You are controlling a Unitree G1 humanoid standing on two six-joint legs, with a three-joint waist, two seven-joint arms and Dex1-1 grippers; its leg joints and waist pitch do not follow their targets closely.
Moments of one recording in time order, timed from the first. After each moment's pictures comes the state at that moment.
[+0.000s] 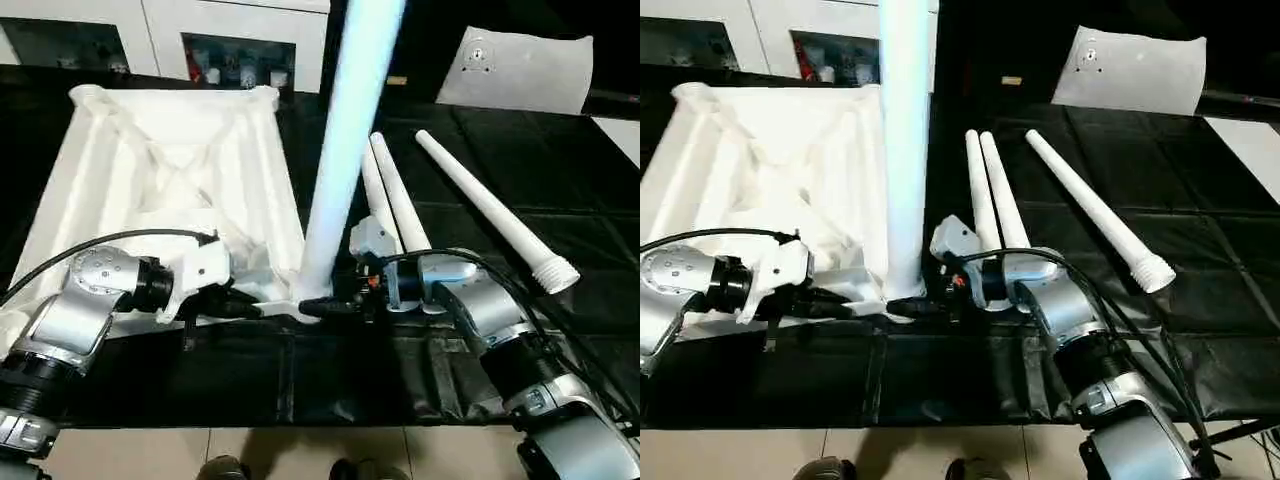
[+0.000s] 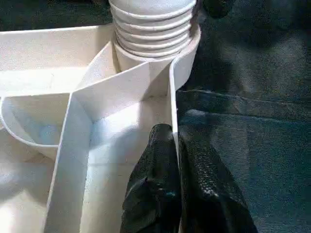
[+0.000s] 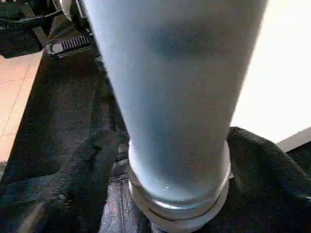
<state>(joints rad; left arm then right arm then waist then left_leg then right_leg) -0.43 0.68 -0.24 0.29 -0.07 0.08 -1.32 -0.60 -0.24 0.29 0.50 0.16 0.15 1.17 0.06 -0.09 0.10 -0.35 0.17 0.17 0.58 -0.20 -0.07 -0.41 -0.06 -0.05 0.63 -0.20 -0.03</state>
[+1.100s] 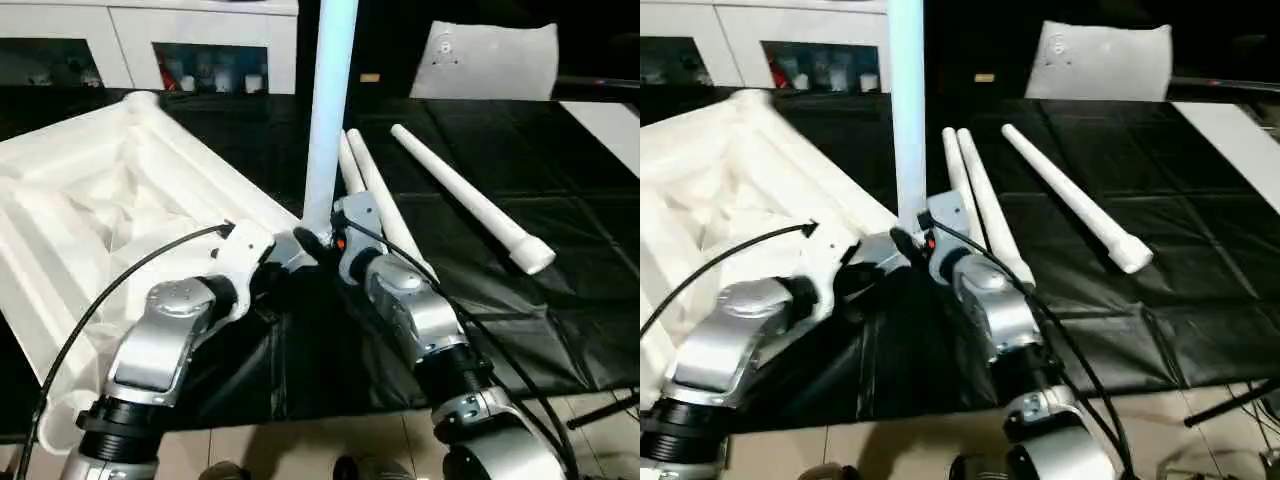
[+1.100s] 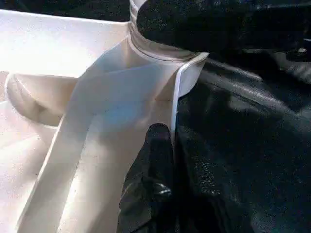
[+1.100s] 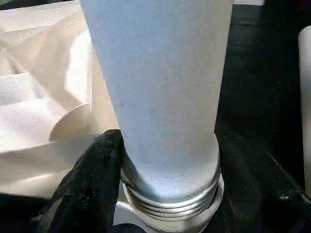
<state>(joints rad) -0.32 0.25 -0.11 -0.08 0.05 0.73 -0.61 -0.59 0.11 0.09 0.56 0.05 0.23 0.33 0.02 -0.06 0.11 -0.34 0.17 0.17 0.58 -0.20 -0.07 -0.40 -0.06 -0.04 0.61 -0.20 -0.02</state>
